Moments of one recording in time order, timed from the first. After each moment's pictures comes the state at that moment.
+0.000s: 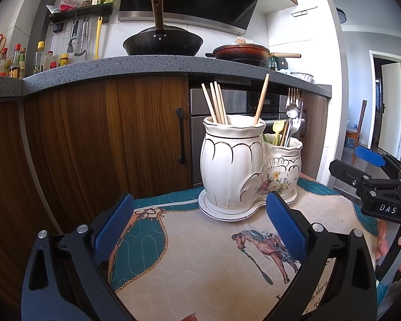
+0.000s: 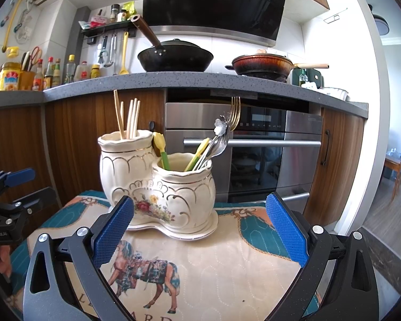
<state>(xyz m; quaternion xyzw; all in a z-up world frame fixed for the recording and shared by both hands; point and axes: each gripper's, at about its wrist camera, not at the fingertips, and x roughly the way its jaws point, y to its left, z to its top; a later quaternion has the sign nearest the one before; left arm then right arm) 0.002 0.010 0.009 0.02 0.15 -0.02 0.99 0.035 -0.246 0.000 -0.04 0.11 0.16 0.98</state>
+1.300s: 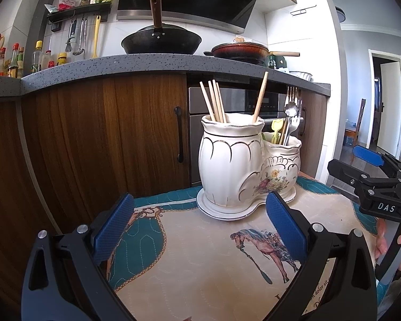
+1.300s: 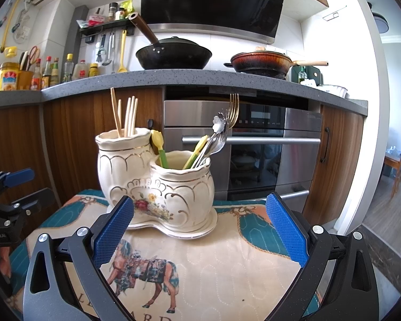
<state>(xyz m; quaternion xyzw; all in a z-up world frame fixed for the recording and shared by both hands) 0.004 0.011 0.005 0.02 0.16 -0.02 0.99 0.035 -0.248 0.001 -0.04 0.11 0.16 0.98</state>
